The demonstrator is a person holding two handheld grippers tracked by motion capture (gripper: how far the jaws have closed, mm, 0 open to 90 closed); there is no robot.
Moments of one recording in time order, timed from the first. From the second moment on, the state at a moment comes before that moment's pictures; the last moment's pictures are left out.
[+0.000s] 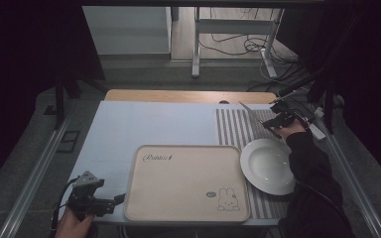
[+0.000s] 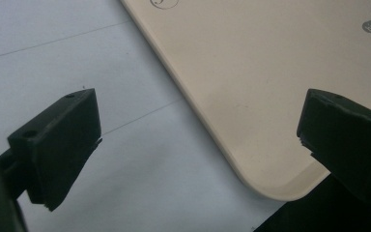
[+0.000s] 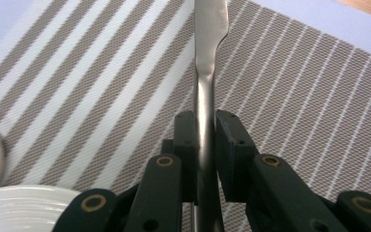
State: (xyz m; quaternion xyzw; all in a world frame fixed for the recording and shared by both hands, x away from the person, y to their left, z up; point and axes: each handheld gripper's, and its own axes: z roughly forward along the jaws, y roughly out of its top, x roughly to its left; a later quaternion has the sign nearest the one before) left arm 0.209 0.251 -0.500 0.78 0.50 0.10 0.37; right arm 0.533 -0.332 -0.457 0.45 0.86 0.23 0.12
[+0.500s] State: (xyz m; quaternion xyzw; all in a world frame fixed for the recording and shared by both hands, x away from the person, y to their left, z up) left arm 0.209 0.252 -0.500 0.78 0.49 0.10 0.37; right arm 0.504 -0.308 -0.453 0.43 0.86 0.25 0.12
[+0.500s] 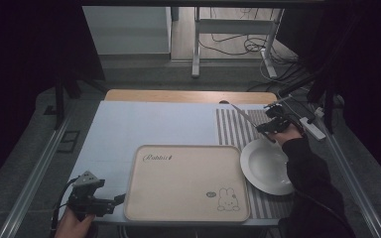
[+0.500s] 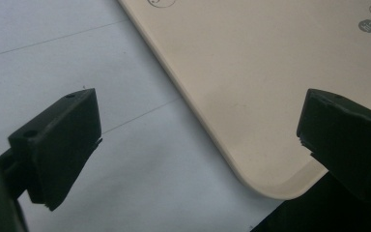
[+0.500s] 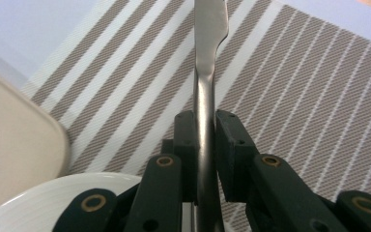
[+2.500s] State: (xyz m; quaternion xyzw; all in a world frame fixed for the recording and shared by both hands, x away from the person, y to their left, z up) left arm 0.209 0.251 -0.500 0.78 0.49 0.10 0.37; right arm 0.333 -0.196 -0.477 0.26 0.92 0.30 0.07
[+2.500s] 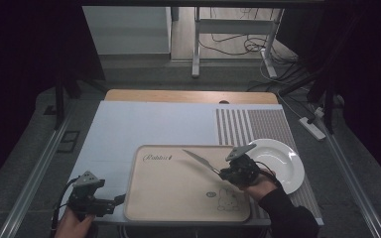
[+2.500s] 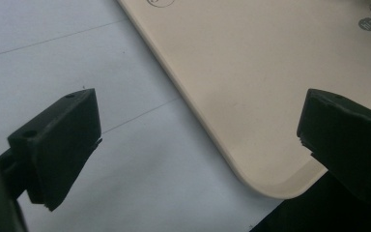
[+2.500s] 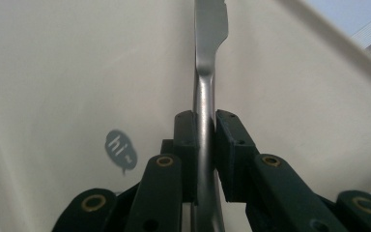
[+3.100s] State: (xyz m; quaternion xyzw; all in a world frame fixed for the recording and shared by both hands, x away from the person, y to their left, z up) left arm 0.209 0.251 -0.500 0.78 0.49 0.10 0.37; right arm 0.308 -0.192 -0.503 0.24 0.93 0.26 0.04
